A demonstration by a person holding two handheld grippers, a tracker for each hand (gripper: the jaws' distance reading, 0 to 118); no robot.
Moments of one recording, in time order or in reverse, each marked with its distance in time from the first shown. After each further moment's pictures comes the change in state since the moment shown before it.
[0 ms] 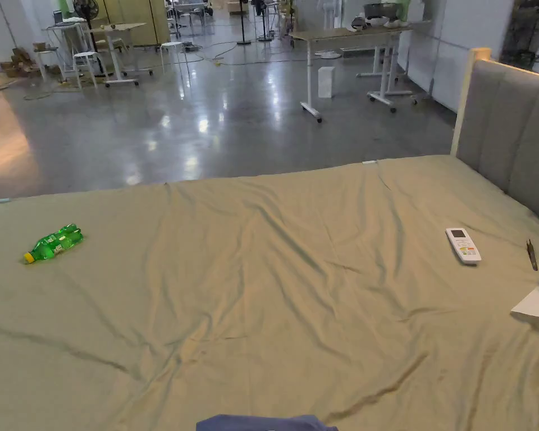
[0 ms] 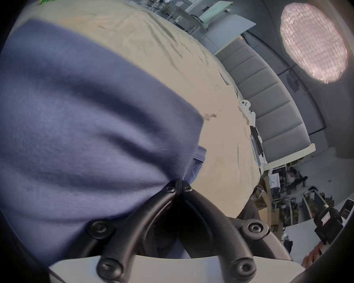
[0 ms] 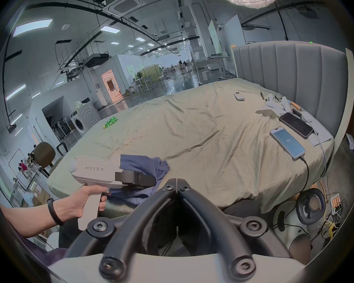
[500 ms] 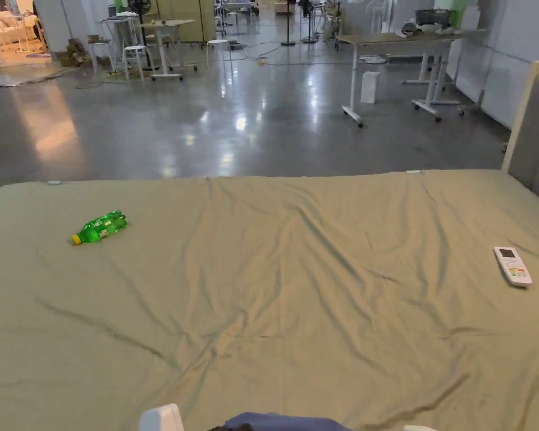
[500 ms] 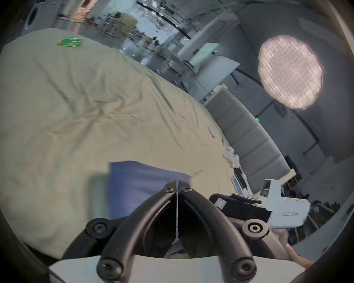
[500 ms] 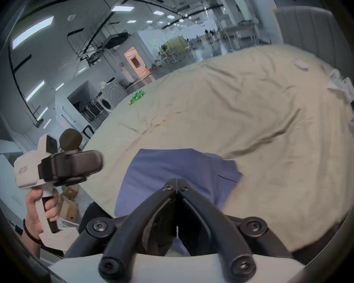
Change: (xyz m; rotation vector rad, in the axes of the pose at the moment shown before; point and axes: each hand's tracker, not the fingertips) left arm -0.090 0.018 0.182 0.375 -0.019 0.011; right arm -0.070 0.022 -0.200 -0.271 0.305 -0.042
